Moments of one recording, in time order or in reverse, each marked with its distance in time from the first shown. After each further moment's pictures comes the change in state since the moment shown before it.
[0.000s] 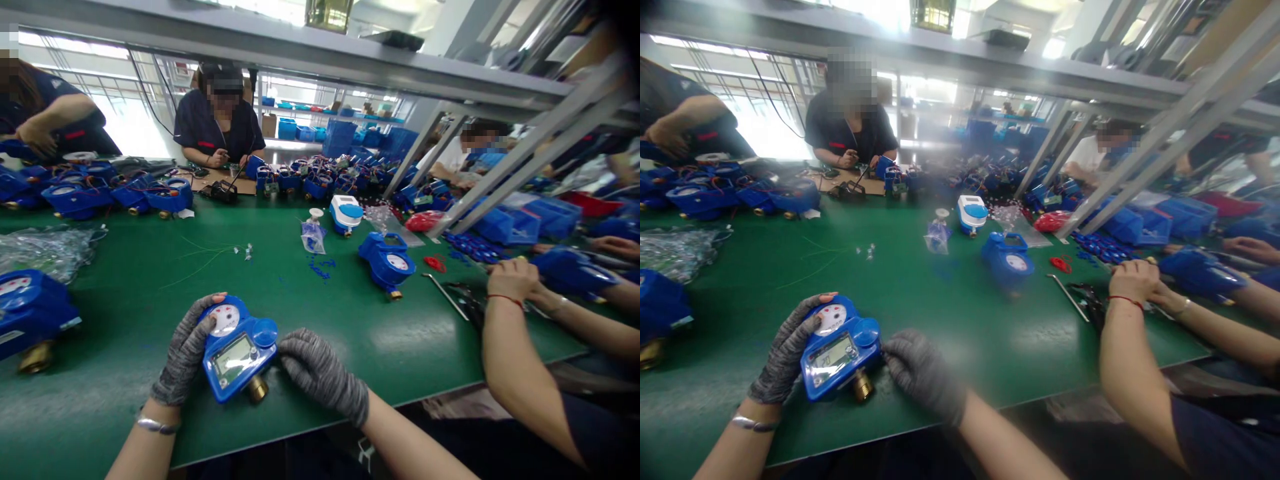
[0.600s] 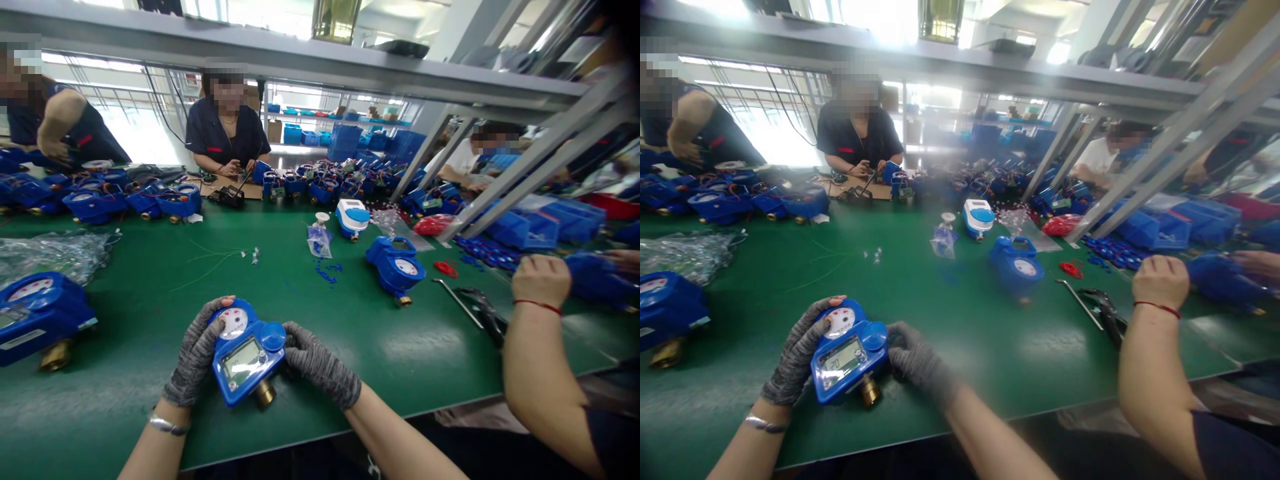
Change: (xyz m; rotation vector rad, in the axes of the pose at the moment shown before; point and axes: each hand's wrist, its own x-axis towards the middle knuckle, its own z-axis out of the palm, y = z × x) left_hand 0.002 -0.003 0.001 0.027 -0.003 0.012; right_hand 0.029 -0.003 0.016 0.881 -0.084 0.558
